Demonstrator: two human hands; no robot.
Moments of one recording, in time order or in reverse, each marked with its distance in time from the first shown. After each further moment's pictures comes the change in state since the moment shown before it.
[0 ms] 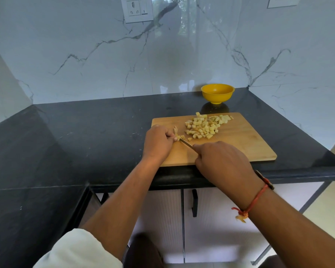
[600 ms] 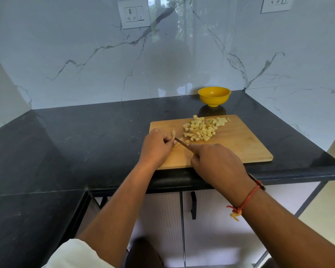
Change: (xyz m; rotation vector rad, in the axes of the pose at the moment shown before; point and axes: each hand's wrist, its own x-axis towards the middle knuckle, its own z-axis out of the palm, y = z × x) left_hand -0.008 0.004 -0.009 0.048 -0.075 0.064; right_hand -0.003 0.003 0.003 0.125 0.104 -0.005
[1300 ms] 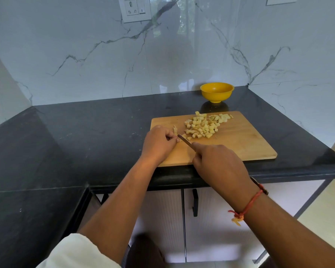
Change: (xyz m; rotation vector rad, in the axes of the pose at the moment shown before) left_hand 0.008 -0.007 0.008 -0.036 0.000 -0.033; right_hand -0.005 0.001 0.013 0.009 0.064 -0.036
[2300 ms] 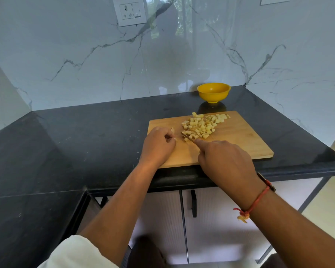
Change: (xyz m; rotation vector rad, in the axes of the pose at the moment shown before) left_hand 0.001 -0.002 0.007 0.065 0.027 0.043; right_hand 0.000 0.013 -0.014 -0.092 0.000 0.066
